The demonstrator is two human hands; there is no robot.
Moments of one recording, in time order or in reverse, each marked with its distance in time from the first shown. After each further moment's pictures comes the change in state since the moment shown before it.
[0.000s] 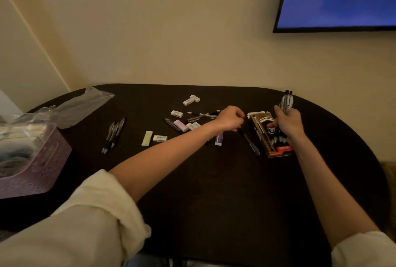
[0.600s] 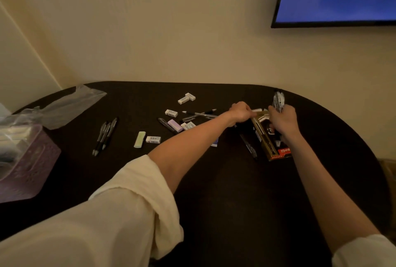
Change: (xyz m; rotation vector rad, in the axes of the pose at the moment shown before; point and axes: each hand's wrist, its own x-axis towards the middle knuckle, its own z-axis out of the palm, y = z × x) left_hand 0.074 0.006 0.027 0.067 -0.022 -0.075; right_hand 0.020 0.002 0.011 -0.134 0.036 -0.044
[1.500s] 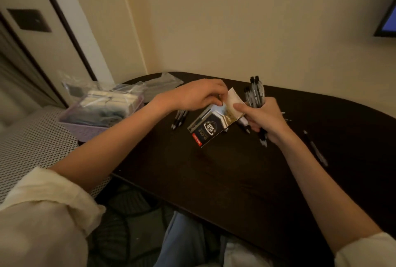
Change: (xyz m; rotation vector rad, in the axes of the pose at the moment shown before) left_hand -0.285 -0.072 -0.212 0.696 0.185 0.424; right_hand -0.169 -0.107 0.109 0.137 -0.721 -0.309
